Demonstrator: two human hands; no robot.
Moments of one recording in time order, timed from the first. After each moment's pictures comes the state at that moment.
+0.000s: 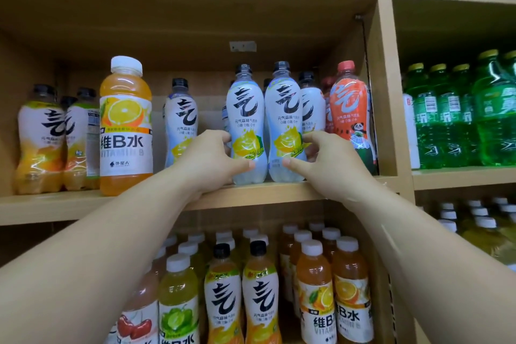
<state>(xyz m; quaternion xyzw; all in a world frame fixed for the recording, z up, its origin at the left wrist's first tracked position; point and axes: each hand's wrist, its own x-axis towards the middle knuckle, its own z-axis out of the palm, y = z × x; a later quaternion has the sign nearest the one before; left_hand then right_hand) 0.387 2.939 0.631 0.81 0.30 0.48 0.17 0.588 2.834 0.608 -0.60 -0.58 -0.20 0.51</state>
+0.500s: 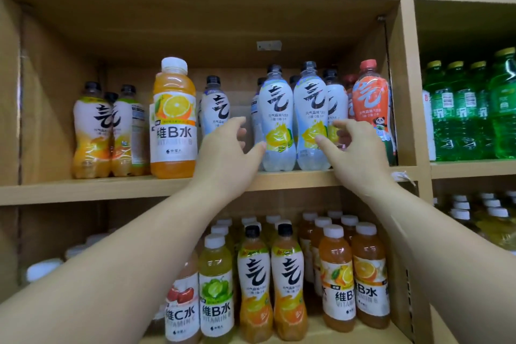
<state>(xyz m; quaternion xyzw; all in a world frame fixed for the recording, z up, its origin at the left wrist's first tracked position) 0.349 2.886 0.608 0.76 0.27 0.59 0.03 0.570 2.830 0.597 -0.57 -0.51 -0.27 0.59</state>
